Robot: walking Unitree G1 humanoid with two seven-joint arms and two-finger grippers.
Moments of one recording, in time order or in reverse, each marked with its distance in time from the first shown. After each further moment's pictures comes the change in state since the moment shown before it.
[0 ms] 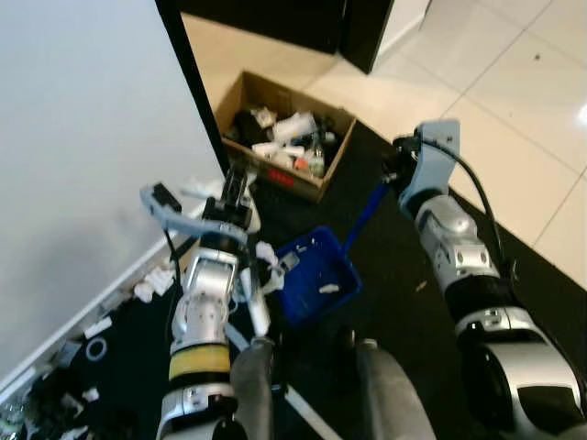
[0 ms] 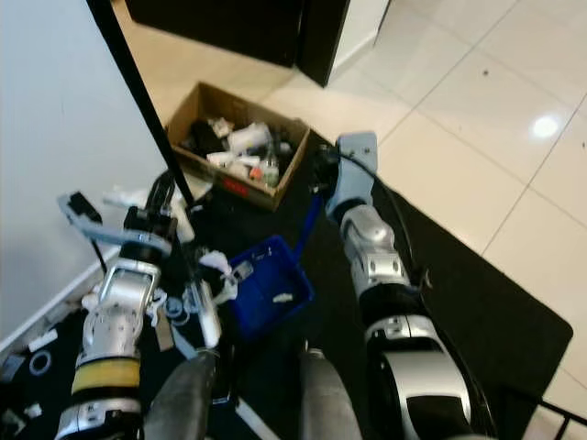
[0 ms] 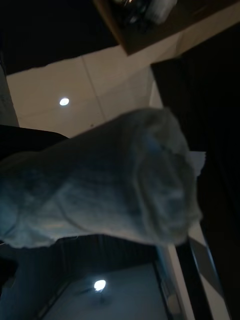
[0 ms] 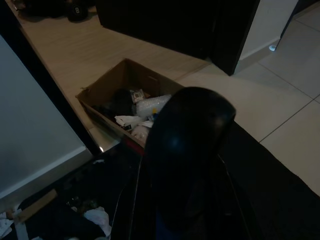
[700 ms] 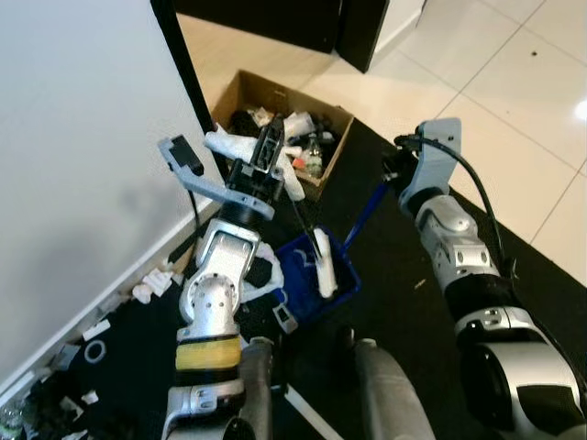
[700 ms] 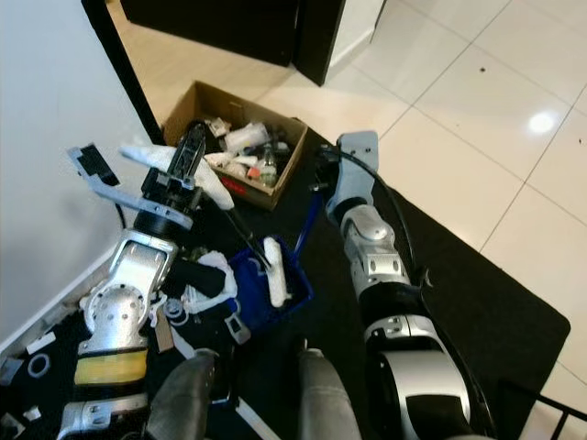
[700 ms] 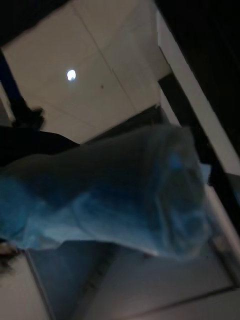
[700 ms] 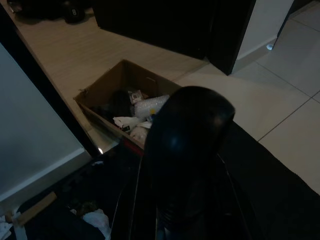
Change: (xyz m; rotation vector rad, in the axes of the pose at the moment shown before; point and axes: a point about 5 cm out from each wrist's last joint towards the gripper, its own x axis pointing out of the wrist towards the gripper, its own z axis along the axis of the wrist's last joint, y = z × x) left arm 0.001 -0.057 0.008 0.166 0.089 -0.245; right arm 0.001 0.001 0.002 0.003 -0.007 0.002
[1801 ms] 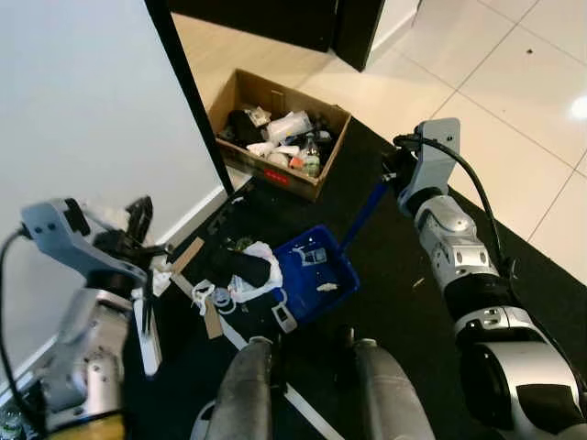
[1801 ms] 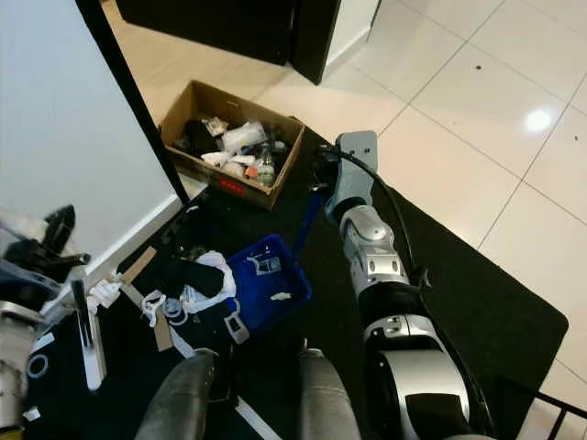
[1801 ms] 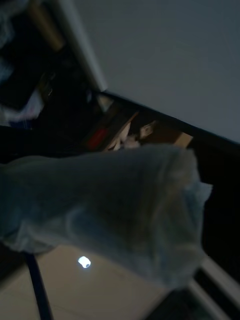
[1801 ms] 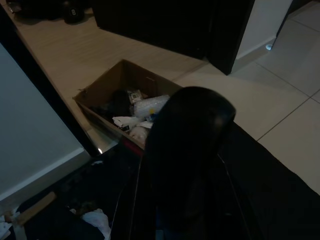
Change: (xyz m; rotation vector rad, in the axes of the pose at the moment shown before) left arm -0.111 0.063 0.067 0.544 0.055 0.567; right arm 0.000 -0.001 0.000 -0.001 0.000 0.001
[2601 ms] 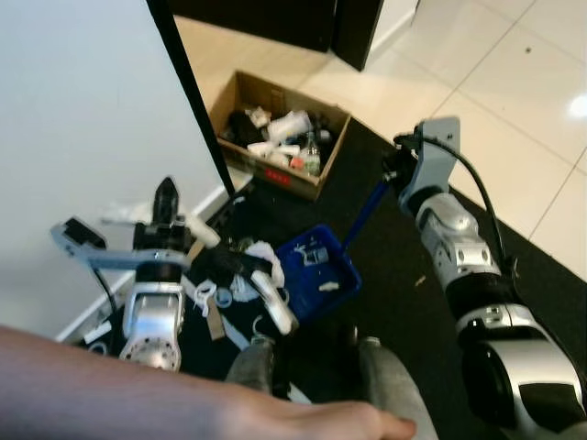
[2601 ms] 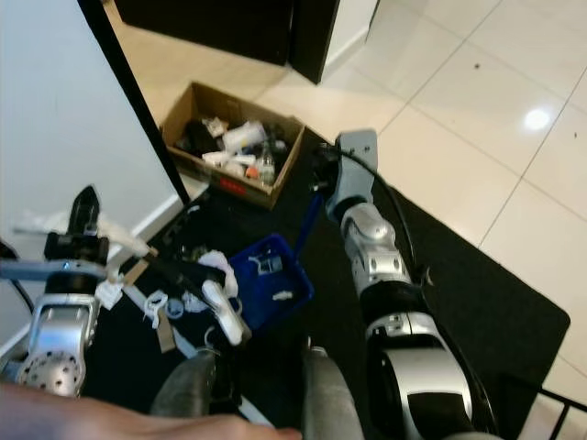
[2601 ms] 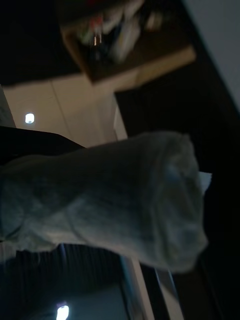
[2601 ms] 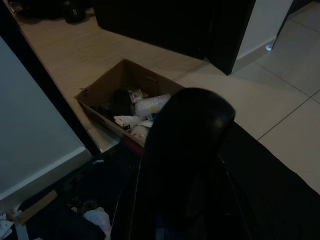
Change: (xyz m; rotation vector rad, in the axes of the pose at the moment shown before) left arm 0.027 -0.064 0.002 -0.706 -0.224 -0.168; right arm 0.001 0.000 0.001 -0.001 0.001 0.010
